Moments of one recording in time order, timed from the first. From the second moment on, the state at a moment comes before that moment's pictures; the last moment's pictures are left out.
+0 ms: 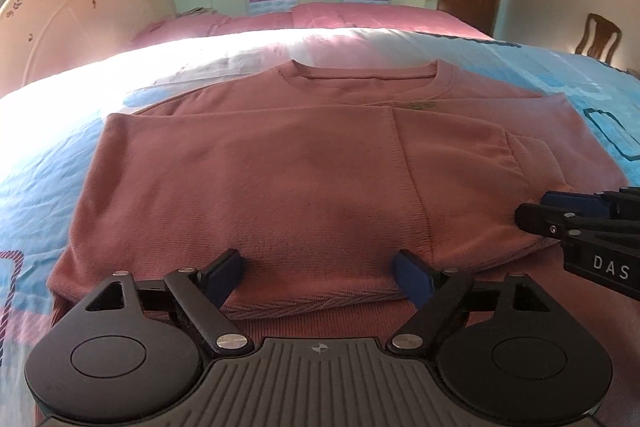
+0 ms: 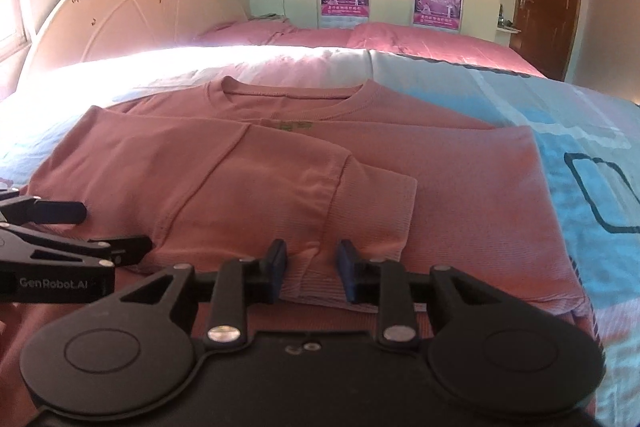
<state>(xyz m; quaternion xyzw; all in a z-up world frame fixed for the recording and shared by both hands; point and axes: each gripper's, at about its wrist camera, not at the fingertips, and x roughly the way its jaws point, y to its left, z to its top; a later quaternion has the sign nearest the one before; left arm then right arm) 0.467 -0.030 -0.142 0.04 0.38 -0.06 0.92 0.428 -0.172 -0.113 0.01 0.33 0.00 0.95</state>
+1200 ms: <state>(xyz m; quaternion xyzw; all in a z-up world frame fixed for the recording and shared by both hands) 0.232 0.151 -0.144 -0.15 0.42 -0.06 0.89 0.164 -0.343 -0.122 0.34 0.38 -0.01 0.86</state>
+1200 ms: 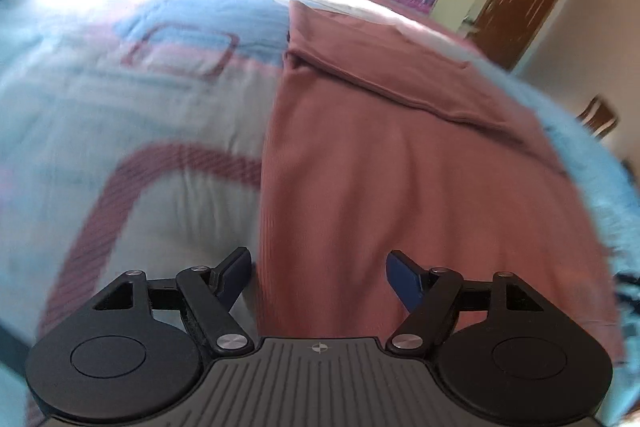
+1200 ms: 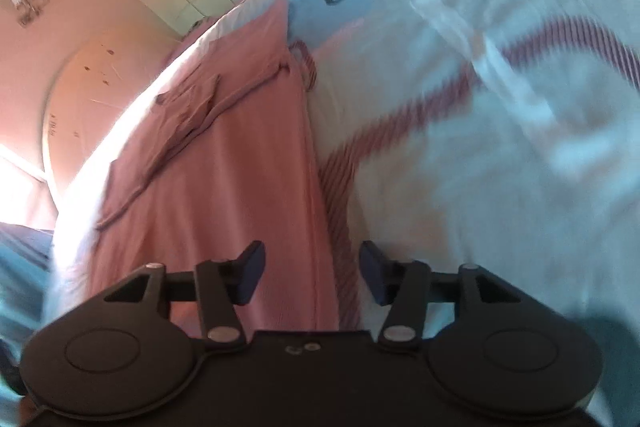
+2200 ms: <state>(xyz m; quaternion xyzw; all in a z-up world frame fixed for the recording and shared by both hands) 0.197 0.193 -0.154 -0.39 0.32 -0.11 0.86 0.143 -0.339 -0.089 0.42 0.27 0.08 0.86</state>
